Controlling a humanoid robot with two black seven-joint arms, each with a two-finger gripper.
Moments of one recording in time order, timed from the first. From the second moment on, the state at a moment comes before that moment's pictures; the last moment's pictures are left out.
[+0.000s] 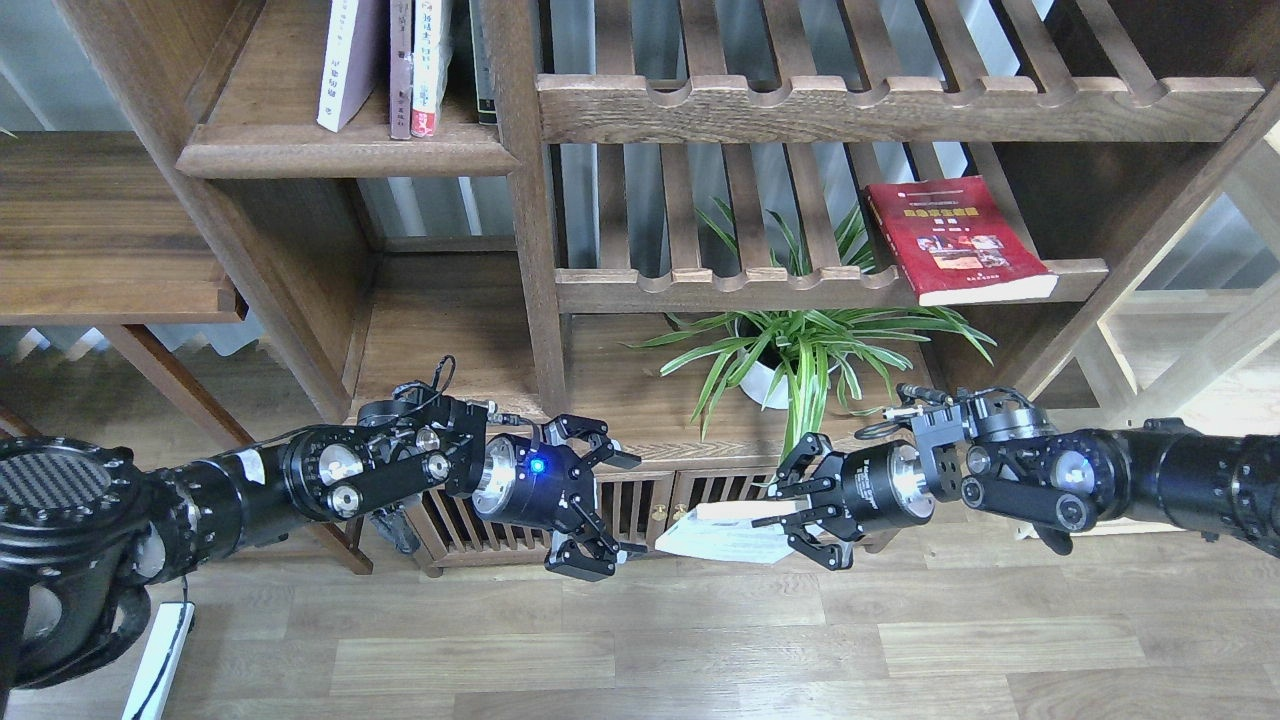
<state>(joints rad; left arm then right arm) -1.00 0.00 0.26 -0.66 0.72 -0.49 -0.30 1.04 -0.44 -0.49 0.95 -0.96 0.26 0.49</state>
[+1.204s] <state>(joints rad) -0.94 0.00 0.26 -0.65 0.80 -0.49 -0.37 1.16 -0.51 -0.42 1.17 -0.95 0.30 0.49</state>
